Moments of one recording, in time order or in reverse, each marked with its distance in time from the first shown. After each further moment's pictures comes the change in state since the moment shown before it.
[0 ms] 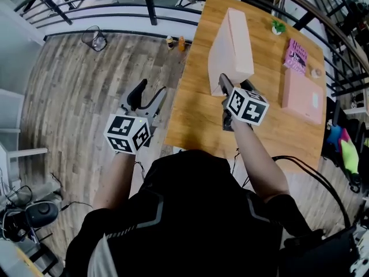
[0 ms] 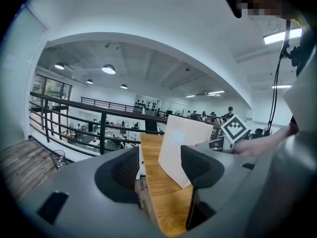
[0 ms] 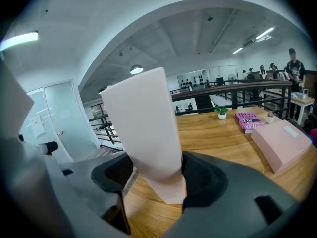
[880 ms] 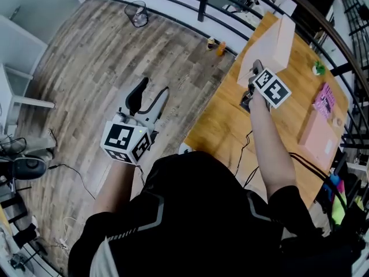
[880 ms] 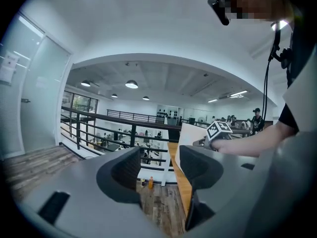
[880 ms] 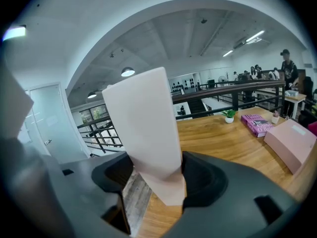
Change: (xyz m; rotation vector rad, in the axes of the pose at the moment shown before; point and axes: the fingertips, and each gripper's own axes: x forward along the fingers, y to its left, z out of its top) left arm -0.108 0.070 0.021 -0.015 -0.114 0.287; right arm 0.109 0.037 0.061 0.061 -0.057 -0.107
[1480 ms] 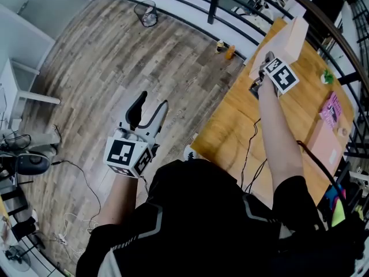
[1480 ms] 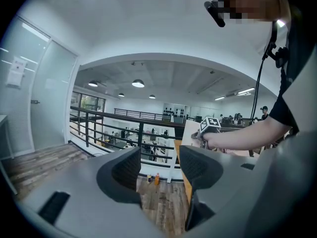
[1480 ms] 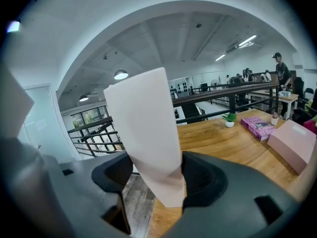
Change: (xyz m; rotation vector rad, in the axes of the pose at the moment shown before) left arm -0.029 0.019 -0.012 -0.021 0.023 0.085; right arm 0.059 0.007 0.034 0.034 -0.046 -0.080
